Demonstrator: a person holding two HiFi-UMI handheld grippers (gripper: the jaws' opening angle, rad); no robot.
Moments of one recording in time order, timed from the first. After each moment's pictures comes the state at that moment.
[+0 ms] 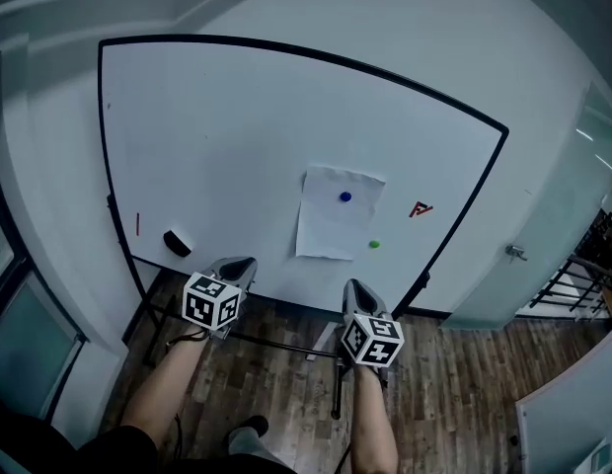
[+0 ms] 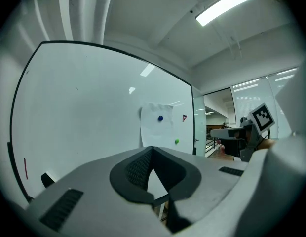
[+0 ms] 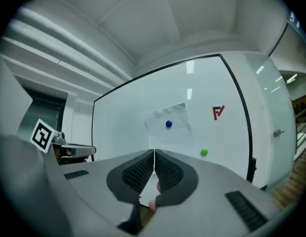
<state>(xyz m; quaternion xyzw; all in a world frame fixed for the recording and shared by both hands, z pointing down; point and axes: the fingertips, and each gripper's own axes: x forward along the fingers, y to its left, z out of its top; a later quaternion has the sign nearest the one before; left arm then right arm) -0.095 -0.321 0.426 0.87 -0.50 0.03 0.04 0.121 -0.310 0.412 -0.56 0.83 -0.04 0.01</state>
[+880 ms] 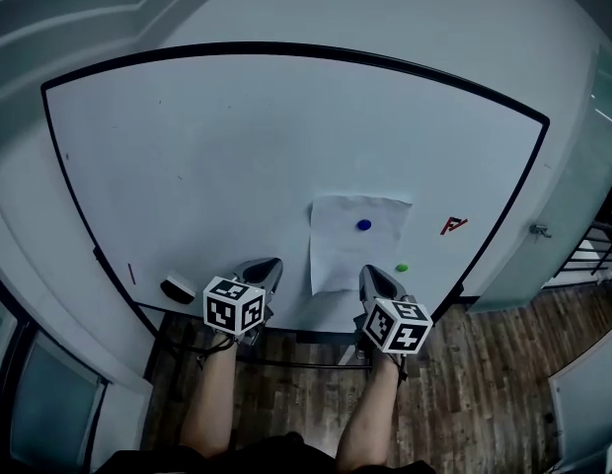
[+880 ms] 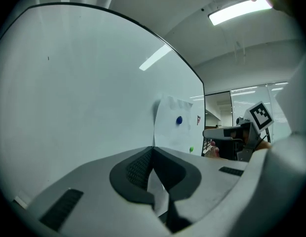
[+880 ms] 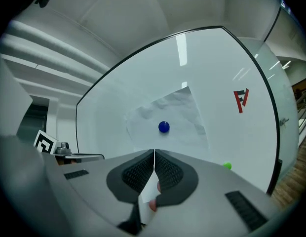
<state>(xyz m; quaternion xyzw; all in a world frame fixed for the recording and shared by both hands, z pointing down) -0.084 -0.481 0.405 0.89 -0.45 0.03 0.07 0.095 -0.464 0.384 -0.56 0.82 -0.10 0.03</state>
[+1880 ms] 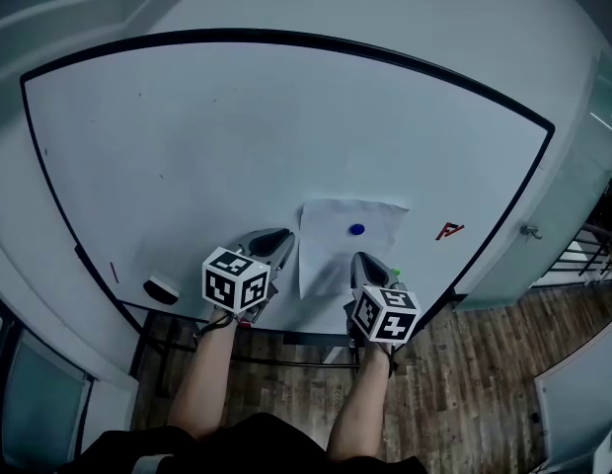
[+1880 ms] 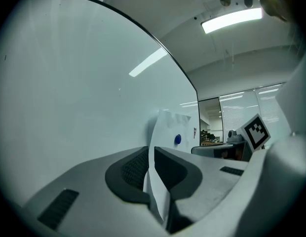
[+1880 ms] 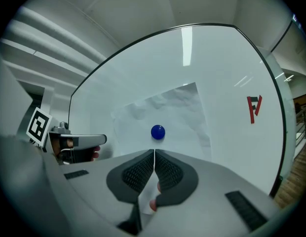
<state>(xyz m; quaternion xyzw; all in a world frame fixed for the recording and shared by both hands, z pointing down) -0.044 -0.526 0.352 0.92 -0.39 0.00 0.03 0.097 -0.510 0.376 -0.58 0.81 -0.07 0.00</state>
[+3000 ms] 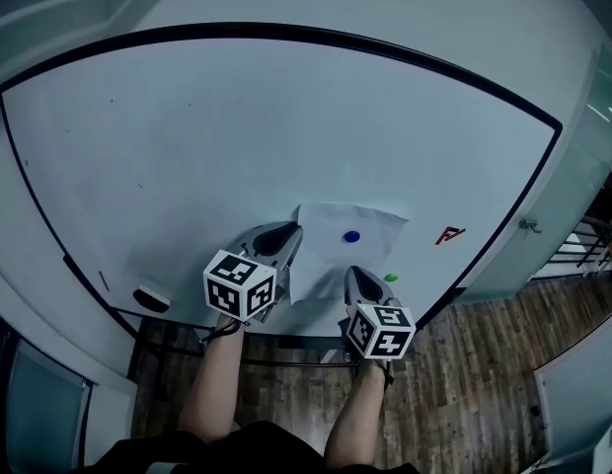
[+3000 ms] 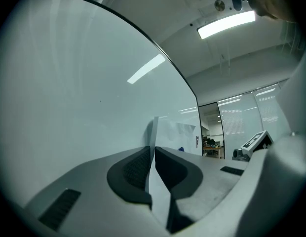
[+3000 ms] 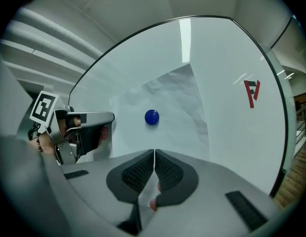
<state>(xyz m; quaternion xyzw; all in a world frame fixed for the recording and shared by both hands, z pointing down) -0.015 -0.548 0.326 0.92 -0.39 -0.04 0.00 0.102 -0.521 0.405 -0.58 0.81 -0.08 -0.01</state>
